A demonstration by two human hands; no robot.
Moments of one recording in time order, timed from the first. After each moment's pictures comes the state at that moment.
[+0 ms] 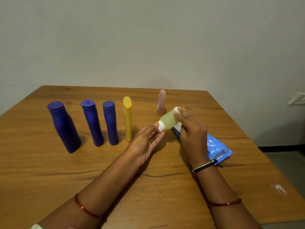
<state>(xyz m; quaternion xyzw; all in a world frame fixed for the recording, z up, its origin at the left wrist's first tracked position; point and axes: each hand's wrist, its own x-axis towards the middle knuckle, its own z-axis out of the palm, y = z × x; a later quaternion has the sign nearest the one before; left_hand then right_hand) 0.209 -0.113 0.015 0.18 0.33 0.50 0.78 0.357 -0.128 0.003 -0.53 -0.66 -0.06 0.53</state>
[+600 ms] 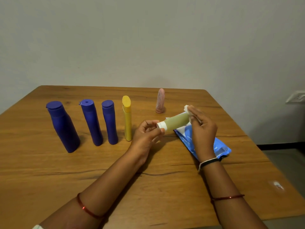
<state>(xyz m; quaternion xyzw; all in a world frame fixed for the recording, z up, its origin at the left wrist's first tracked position) 0.213 -0.116 0.010 0.37 0.39 0.51 0.68 0.378 -0.121 0.007 -0.53 -0.51 0.12 0.67</state>
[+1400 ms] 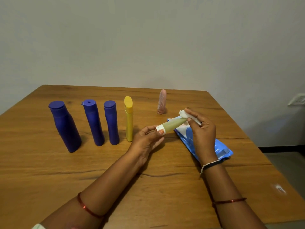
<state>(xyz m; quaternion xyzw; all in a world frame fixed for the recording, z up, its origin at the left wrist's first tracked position) 0.210 -0.113 0.008 0.28 0.38 0.49 0.73 0.372 -0.126 0.012 -0.52 -0.50 0.20 0.66</state>
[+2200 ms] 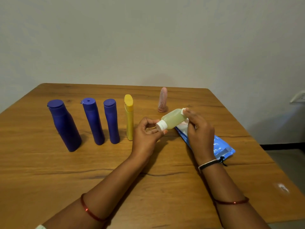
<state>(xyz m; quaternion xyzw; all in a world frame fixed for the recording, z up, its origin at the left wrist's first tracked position) 0.211 -0.120 0.005 0.51 0.43 0.55 0.51 0.370 -0.121 0.000 -0.58 -0.60 -0.03 0.55</state>
